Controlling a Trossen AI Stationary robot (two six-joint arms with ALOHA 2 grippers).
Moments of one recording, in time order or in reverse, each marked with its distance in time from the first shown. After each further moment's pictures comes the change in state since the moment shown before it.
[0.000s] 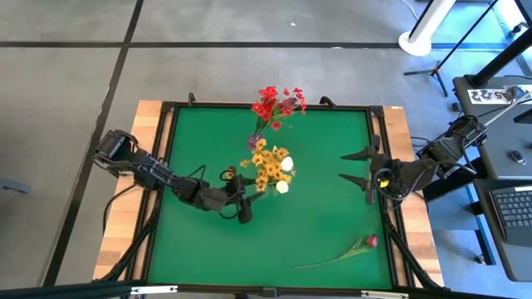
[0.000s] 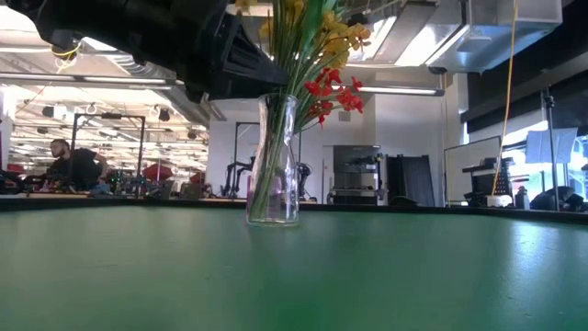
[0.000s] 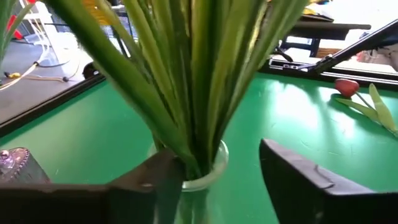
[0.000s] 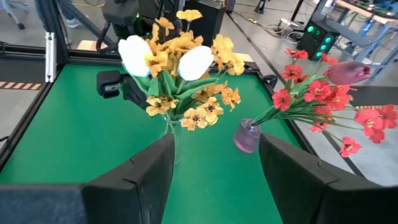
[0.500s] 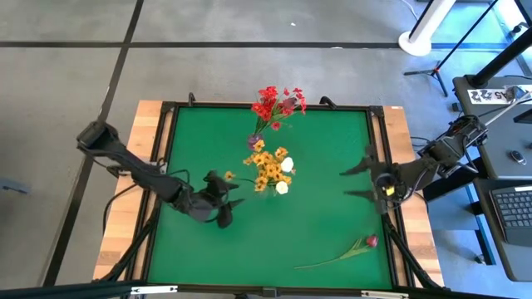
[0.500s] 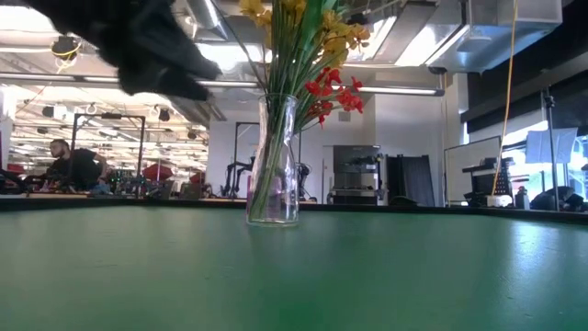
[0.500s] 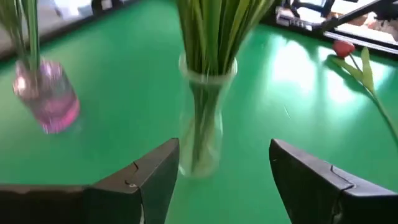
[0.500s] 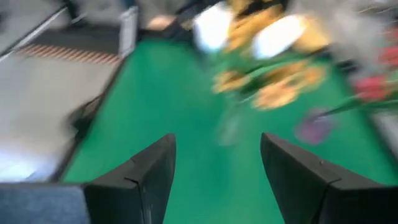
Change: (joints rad) left arm -0.144 -0.257 0.001 -0.604 -0.048 -0.414; right arm 0.000 -0.003 0.012 -0.038 -0.266 0.004
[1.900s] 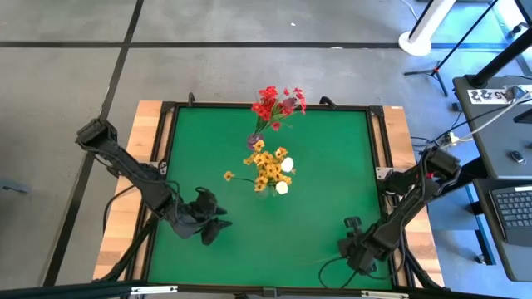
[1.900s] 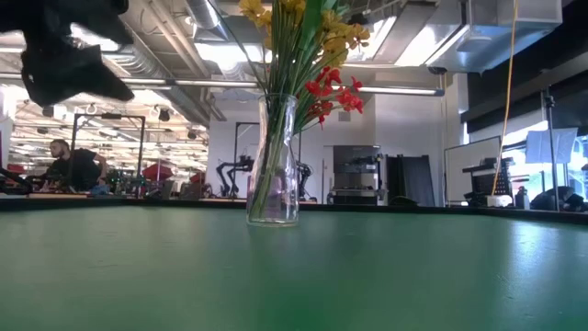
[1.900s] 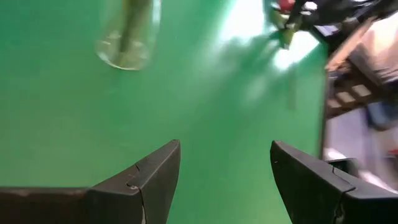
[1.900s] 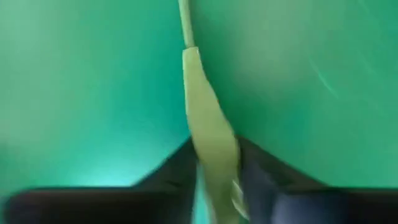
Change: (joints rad) left arm -0.181 -0.044 0.008 -0.154 0.185 -0.517; right arm 0.327 0.796 -0.229 0.063 -0.499 0.524
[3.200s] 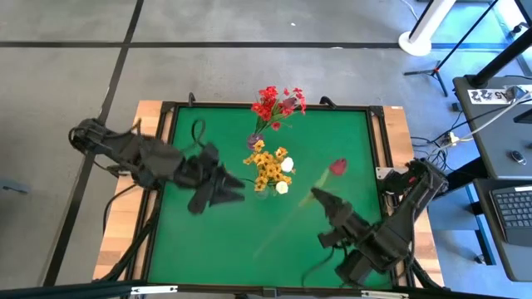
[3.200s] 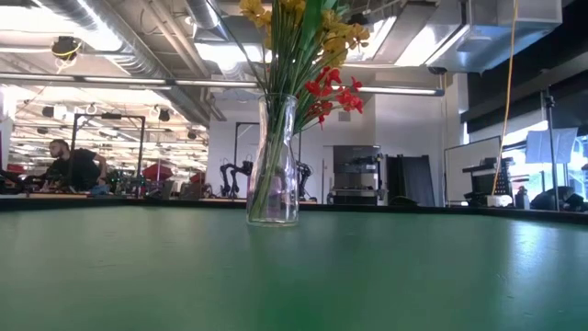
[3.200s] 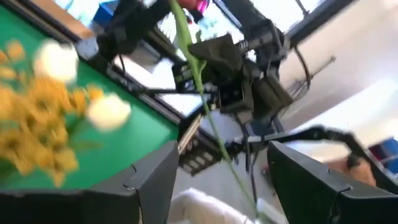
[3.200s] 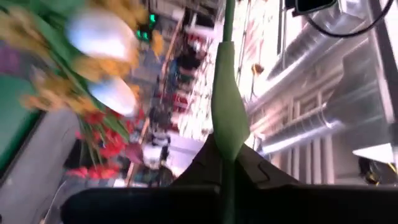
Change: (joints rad) left arm 0.282 -0.001 0.871 -0.362 0.372 0.293; right arm -0.143 0.179 1.041 -0.857 1.565 -1.092
